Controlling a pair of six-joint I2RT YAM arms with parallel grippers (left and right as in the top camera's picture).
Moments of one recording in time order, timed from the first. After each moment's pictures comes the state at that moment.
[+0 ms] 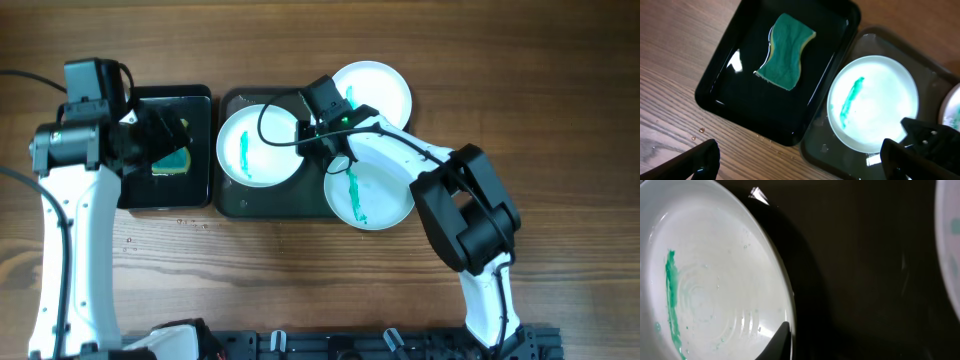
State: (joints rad) left arm 0.13 1.41 1.38 -1.12 -0.04 -0.38; right arm 0.61 2.18 1.49 -0.40 -0.18 0.59
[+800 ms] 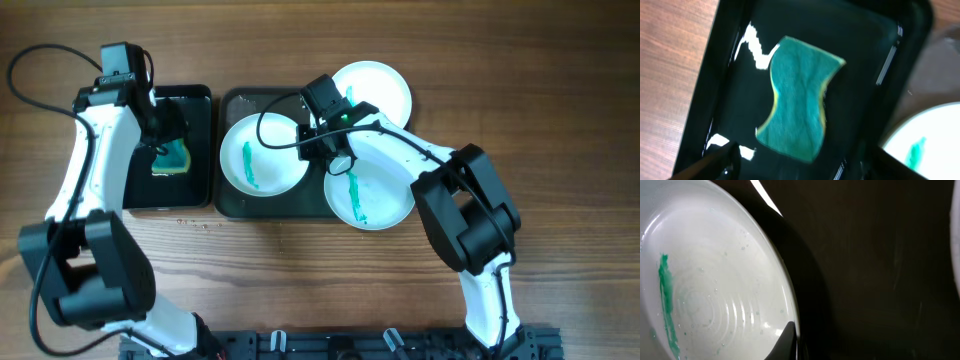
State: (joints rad) left arm 0.15 1.78 1.38 -0.85 -0.11 -0.20; right arm 0.61 2.18 1.52 -0.49 -0.19 0.50
